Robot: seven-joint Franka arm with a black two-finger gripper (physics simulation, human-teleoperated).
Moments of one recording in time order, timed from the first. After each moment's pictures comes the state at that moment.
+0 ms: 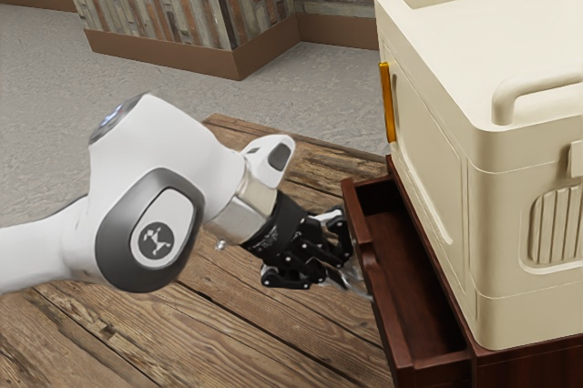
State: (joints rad) arm -0.11 -0.32 -0.10 -2.26 -0.47 2.42 -0.73
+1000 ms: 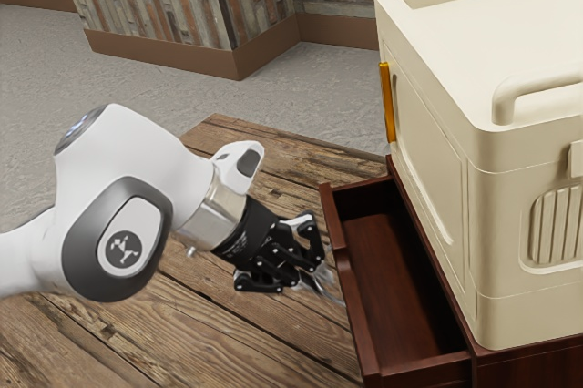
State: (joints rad) arm -0.10 -0.40 -0.08 -2.34 -0.47 2.41 -0.71
